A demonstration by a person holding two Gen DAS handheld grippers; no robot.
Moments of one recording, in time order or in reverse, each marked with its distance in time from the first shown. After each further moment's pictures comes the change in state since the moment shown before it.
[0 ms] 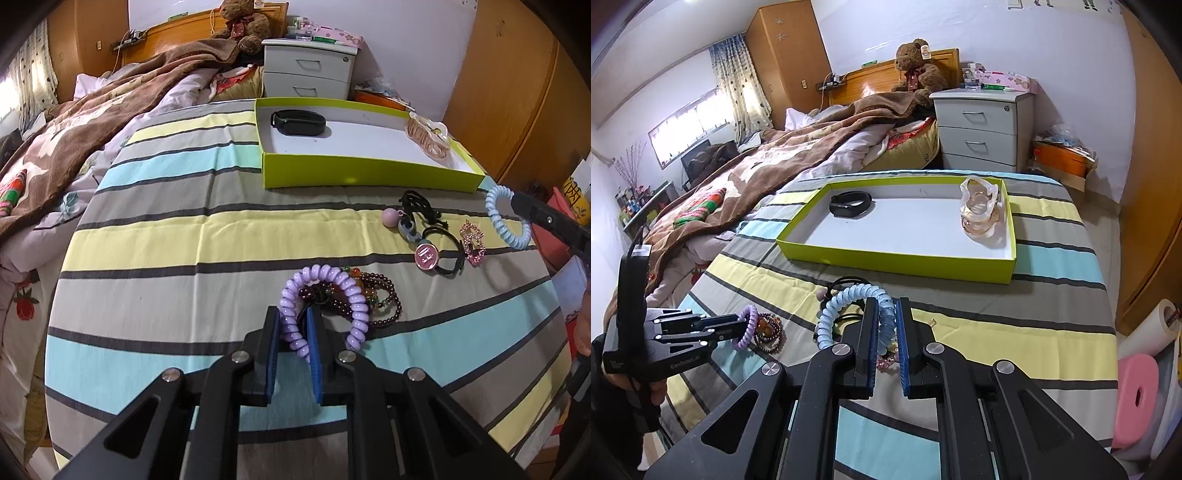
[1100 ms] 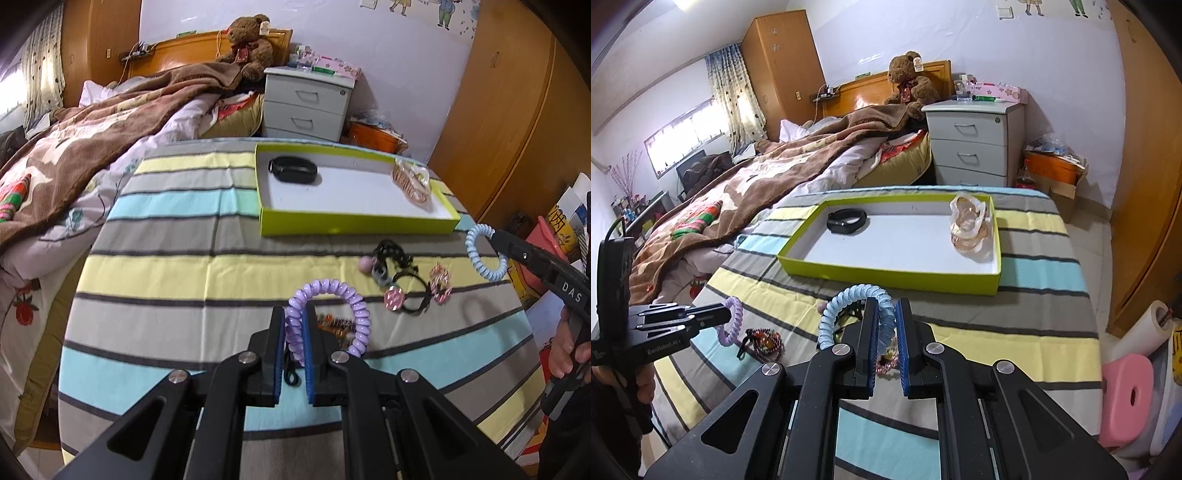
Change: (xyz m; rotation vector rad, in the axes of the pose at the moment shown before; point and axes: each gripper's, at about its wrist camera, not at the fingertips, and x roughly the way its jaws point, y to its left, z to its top) left arm -0.039 0.001 0.018 -0.035 -0.108 -0.046; right arm -0.021 0.001 0.010 0.015 -0.047 -0.028
